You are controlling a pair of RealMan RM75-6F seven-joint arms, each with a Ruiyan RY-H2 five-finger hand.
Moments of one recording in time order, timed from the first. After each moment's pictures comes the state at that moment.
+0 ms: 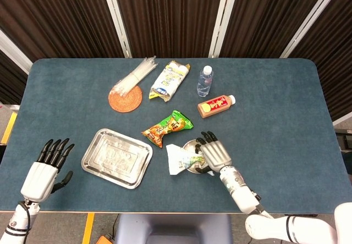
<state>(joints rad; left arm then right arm) -0.24 -1.35 0.08 -1.31 1.67 1.65 0.04 0.63 -1.59 0.20 -1.67 -0.95 0.97 -0.67</state>
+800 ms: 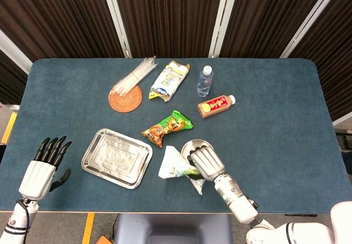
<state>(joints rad) -0.22 -1.35 0.03 -1.31 1.68 1.63 0.04 0.63 -1.59 0.09 -1.79 -1.18 1.10 -0.63</state>
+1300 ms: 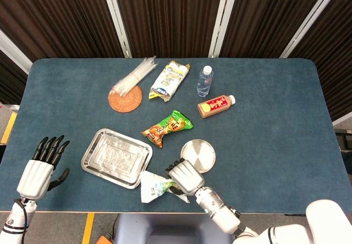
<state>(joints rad) -0.21 -1.34 0.02 -1.31 1.68 1.61 0.02 0.68 -1.76 0.06 -1.72 -1.18 1.07 -0.79</state>
